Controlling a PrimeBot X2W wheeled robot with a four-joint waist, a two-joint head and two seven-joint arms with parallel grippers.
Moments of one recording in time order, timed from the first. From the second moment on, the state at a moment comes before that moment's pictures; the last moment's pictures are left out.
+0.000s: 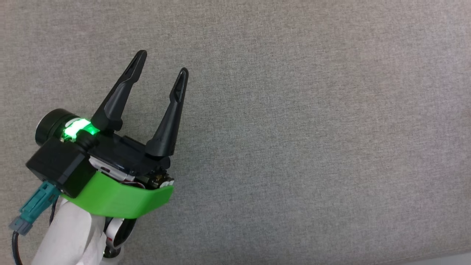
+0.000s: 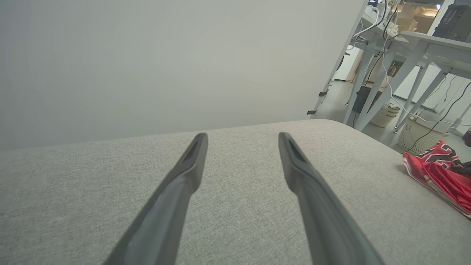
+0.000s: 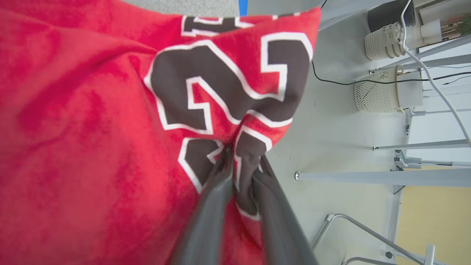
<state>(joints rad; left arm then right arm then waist) -0.29 0.34 -0.25 -0.40 -0.40 -0.11 -0.14 -0.50 -0.77 -0.14 0.63 0.08 0.13 0.18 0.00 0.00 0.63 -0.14</state>
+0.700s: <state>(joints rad) -0.15 0.27 -0.22 -0.10 -0.47 -0.08 -0.24 -0.42 -0.66 -0.19 0.29 0.12 0.13 0.05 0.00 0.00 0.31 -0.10</state>
